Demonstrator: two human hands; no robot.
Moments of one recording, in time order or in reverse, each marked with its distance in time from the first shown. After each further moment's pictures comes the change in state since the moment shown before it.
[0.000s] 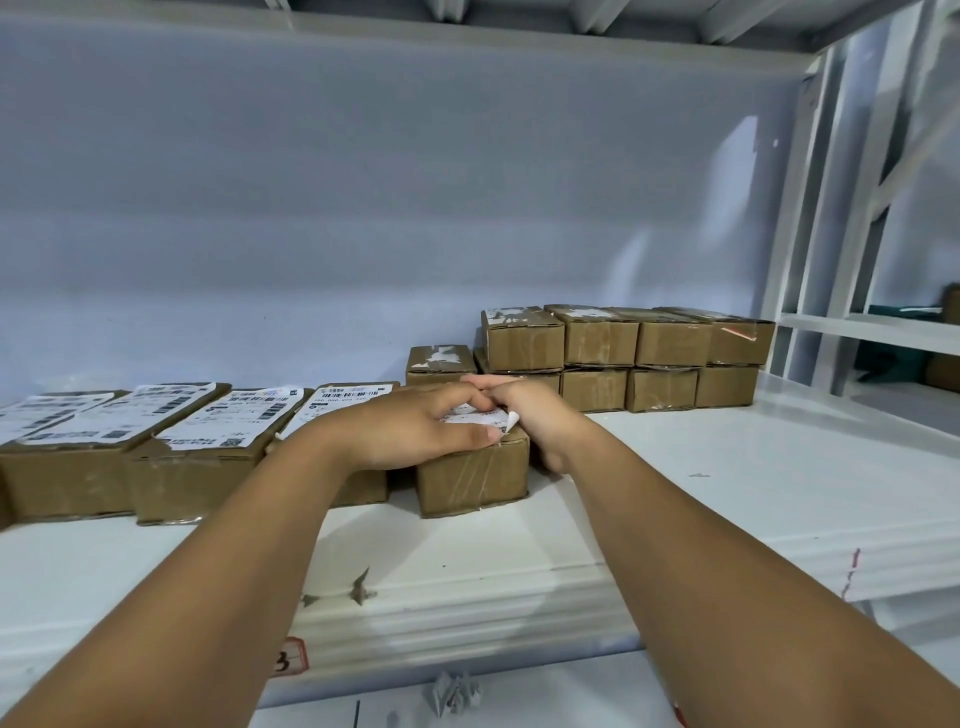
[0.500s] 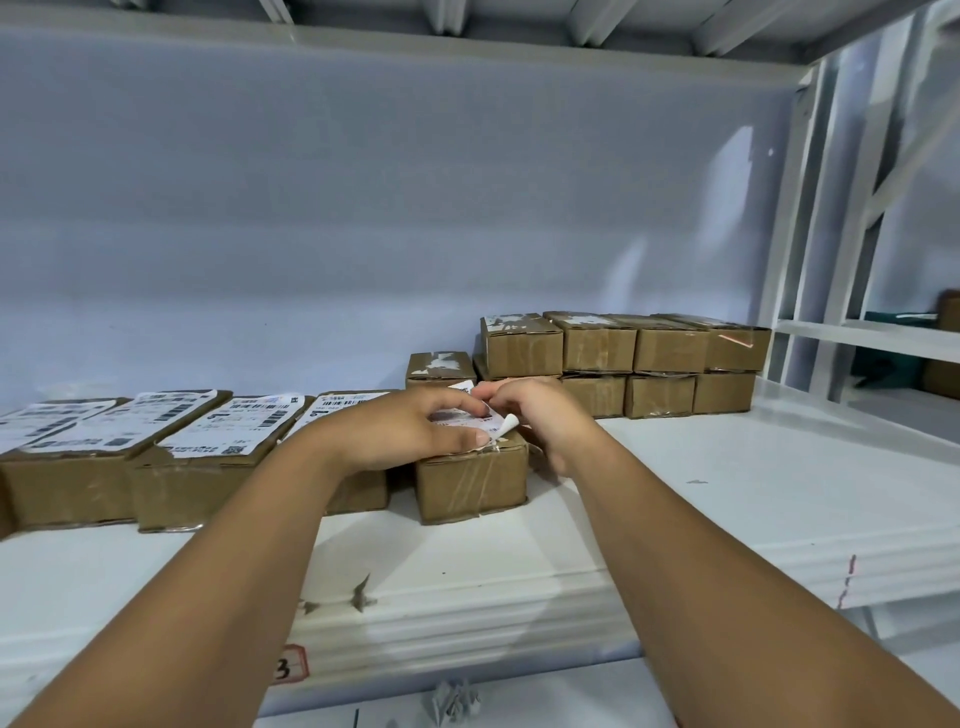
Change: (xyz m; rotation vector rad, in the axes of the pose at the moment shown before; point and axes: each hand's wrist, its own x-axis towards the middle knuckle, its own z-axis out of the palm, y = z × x) left_hand -0.003 -0.004 -0.005 -0.114 0.025 -0.003; right_hand -0.003 -0.002 -0.006 -0.048 0.128 -0.011
